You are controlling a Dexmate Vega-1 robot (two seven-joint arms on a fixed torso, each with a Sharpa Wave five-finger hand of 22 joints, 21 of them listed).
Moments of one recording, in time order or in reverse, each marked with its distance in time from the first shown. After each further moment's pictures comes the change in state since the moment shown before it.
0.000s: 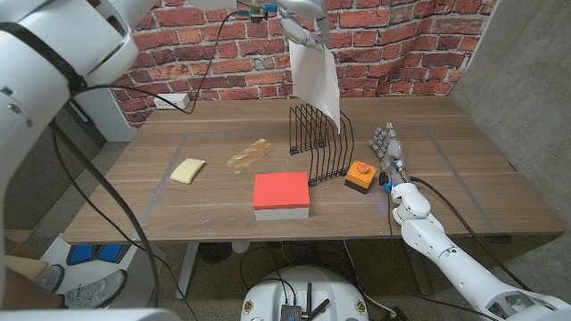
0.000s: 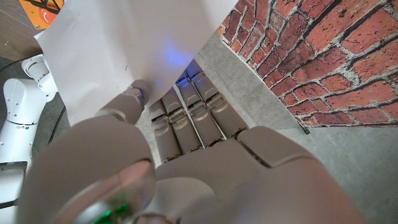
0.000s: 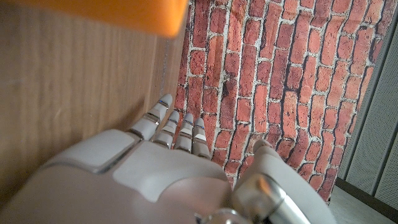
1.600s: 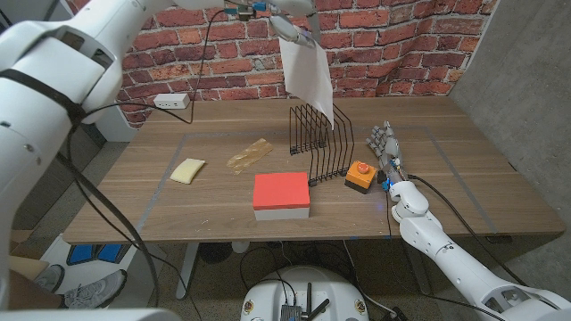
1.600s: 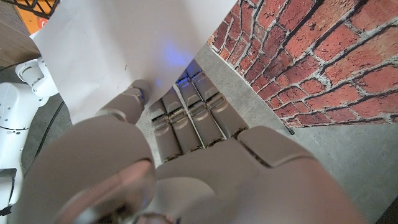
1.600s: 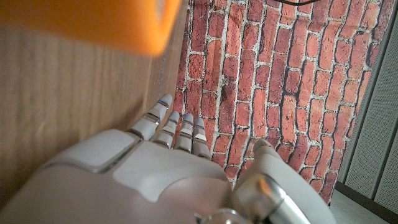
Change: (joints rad) left arm 0.198 0.107 -0.345 -0.260 -0.155 0.036 -0.450; left_hand 0.000 0.000 0.000 0.000 0.000 -0.002 0.002 -0.004 0.000 -0.003 0.002 0.000 0.000 -0.004 0.004 0.000 0.000 0.000 0.000 0.000 0.000; right arm 0.025 0.008 -0.009 0.028 -0.002 0.004 0.021; right_hand 0.000 0.000 -0.004 0.004 0.000 0.000 0.000 0.000 0.000 0.000 0.000 0.000 0.000 0.000 0.000 0.000 0.000 0.000 0.000 0.000 0.000
